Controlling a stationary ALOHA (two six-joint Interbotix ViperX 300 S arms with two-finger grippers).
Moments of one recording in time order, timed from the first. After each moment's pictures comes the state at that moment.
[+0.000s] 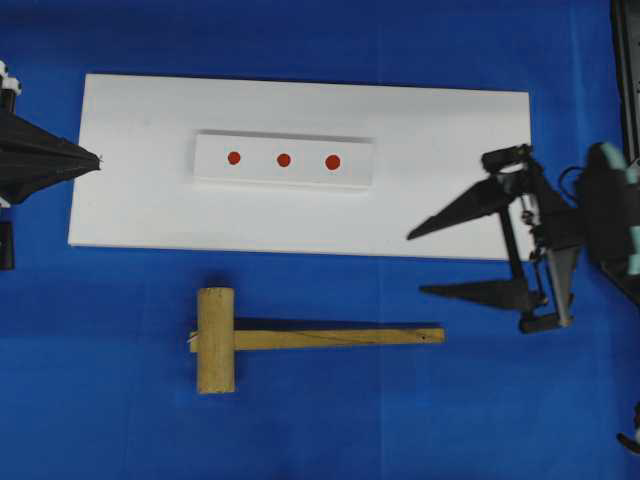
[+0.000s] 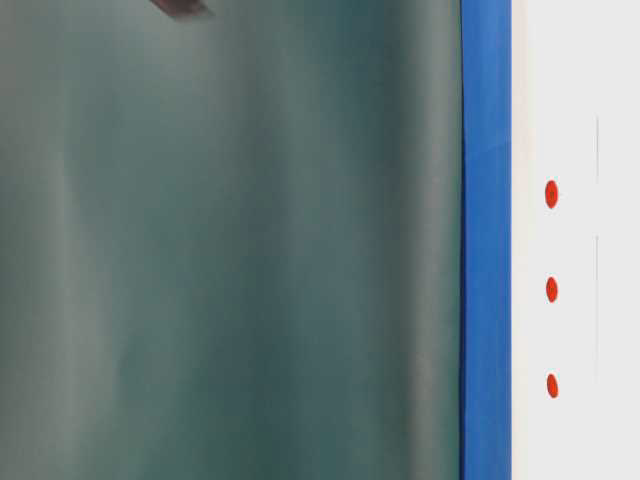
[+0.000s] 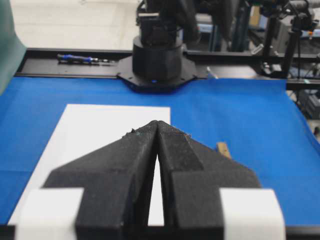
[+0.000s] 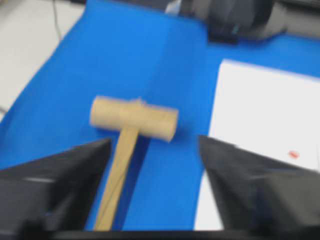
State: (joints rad) left arm 0.00 -0.97 1.18 -0.01 -0.23 -0.01; right arm 0.19 -0.55 0.93 0.02 -0.14 0.10
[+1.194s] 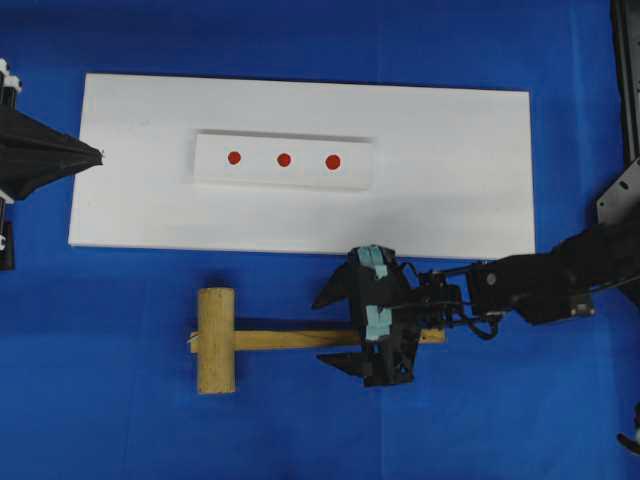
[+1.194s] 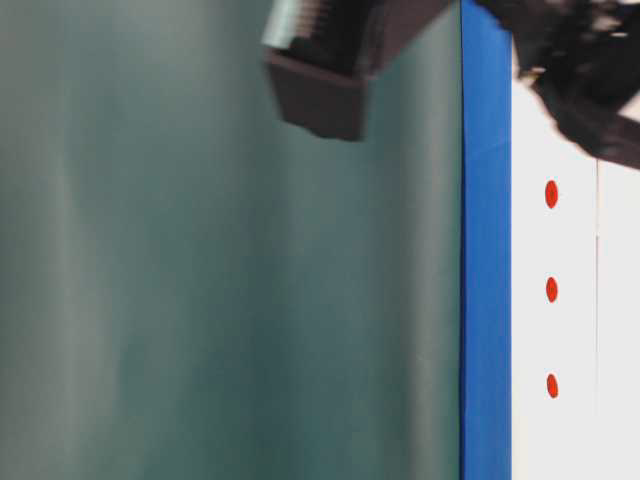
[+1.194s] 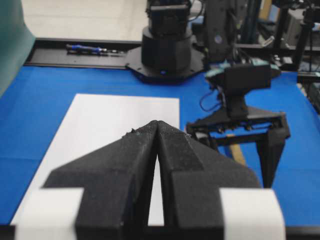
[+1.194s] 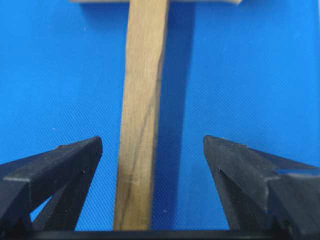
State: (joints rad) left arm 0.03 -0.98 1.21 -0.01 -0.23 -0.01; right arm 0.29 0.27 0.71 0.22 -0.40 0.19
